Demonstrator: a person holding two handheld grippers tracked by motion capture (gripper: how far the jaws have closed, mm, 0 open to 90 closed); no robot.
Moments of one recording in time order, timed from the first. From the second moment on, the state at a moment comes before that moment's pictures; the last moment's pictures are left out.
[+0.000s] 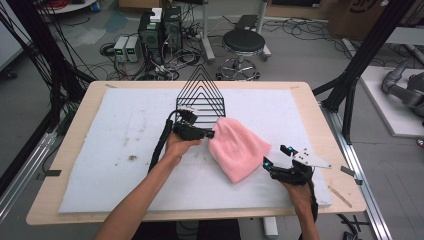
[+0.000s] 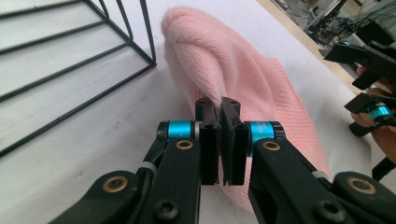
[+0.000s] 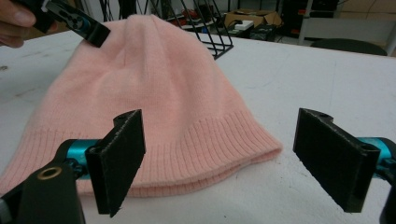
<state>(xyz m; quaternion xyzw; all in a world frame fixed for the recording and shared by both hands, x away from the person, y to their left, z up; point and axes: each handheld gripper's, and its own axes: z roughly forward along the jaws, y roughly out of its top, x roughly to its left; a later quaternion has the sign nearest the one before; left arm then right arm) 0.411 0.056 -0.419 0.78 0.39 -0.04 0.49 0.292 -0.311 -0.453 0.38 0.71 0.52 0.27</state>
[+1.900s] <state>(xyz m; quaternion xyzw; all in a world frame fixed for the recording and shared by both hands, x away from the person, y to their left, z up) 0.331 0.125 -0.255 0.86 0.10 0.12 0.48 0.316 -0.238 -0.420 0.23 0.81 0.53 0.11</state>
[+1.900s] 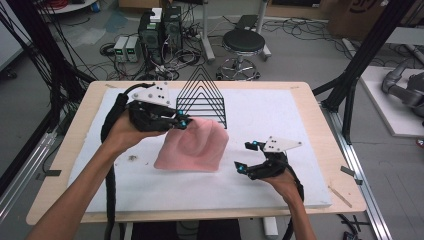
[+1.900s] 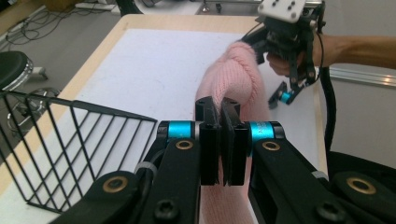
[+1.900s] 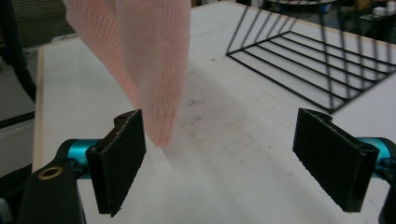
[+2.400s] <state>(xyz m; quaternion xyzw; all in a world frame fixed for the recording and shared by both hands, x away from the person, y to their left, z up) 0.324 0.129 -0.232 0.86 0.09 0.14 0.48 0.322 -0.189 -0.417 0.18 0.83 0.52 0.07</state>
